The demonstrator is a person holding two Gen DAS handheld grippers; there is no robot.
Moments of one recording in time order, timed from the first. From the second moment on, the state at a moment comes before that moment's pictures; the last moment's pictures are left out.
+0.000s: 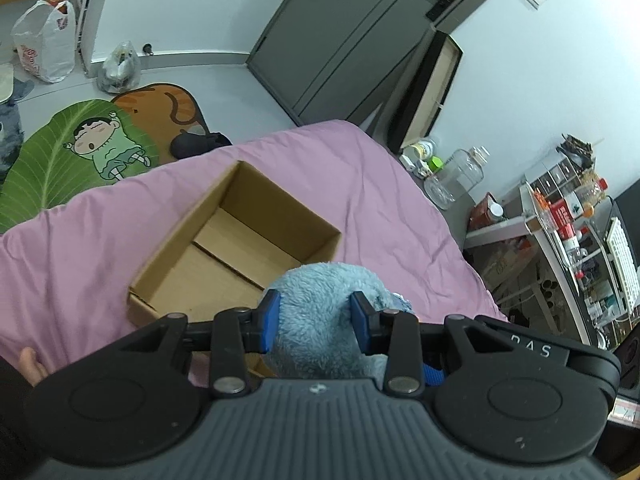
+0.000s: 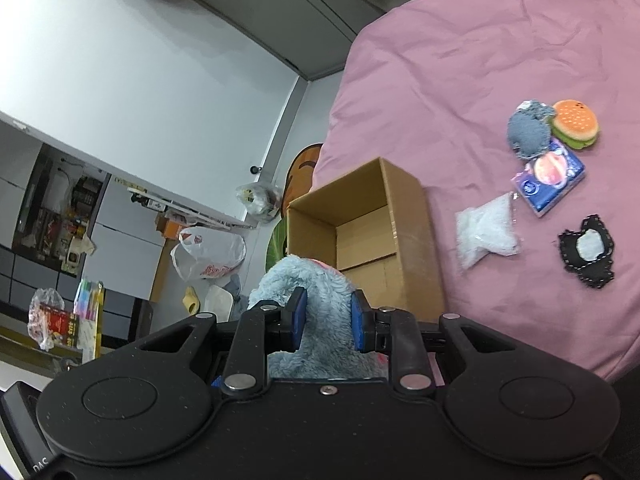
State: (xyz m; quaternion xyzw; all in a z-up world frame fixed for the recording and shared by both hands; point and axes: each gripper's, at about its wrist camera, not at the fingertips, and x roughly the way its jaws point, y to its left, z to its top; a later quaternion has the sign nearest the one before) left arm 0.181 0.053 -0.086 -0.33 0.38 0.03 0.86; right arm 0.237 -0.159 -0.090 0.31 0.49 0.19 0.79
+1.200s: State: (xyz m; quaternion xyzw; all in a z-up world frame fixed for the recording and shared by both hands) left arm 0.225 0.127 -0.155 -0.36 0.45 0.05 0.81; right arm 0.286 -0.079 -0.143 0.26 0.54 0.18 0.78
